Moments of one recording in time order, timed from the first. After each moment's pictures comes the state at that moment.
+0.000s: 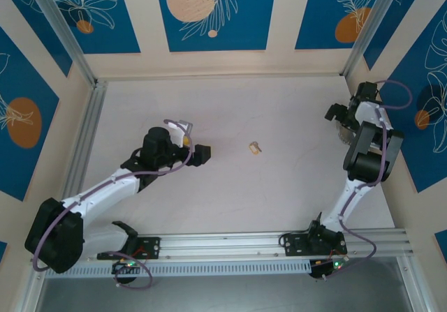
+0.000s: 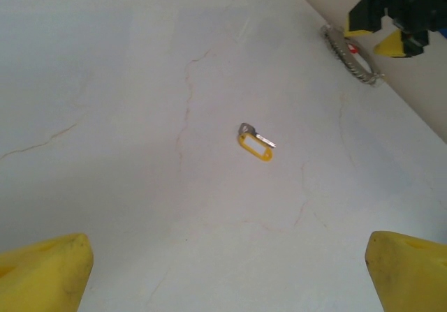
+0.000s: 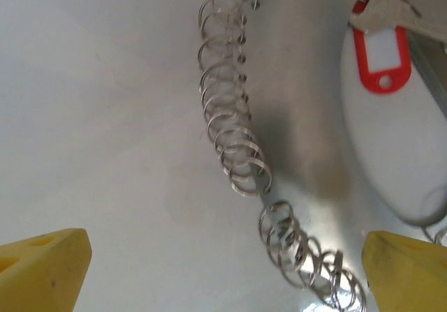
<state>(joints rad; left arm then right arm) -0.54 1.20 0.65 0.11 0.32 -0.32 -0.41 2.00 1.52 -0.65 -0.06 0.15</state>
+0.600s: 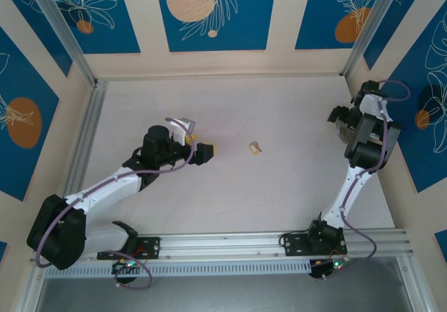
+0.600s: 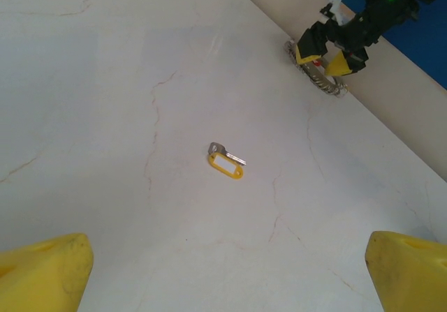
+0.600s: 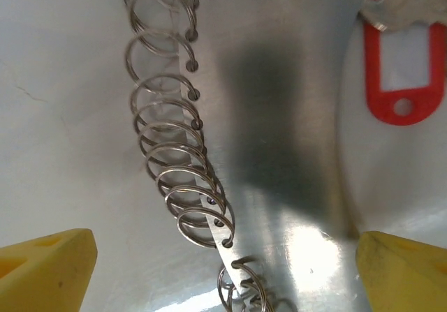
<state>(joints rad) -0.54 1.22 0.65 0.21 0.39 -0.32 -0.44 2.24 1.79 -0.89 -0.08 0.08</state>
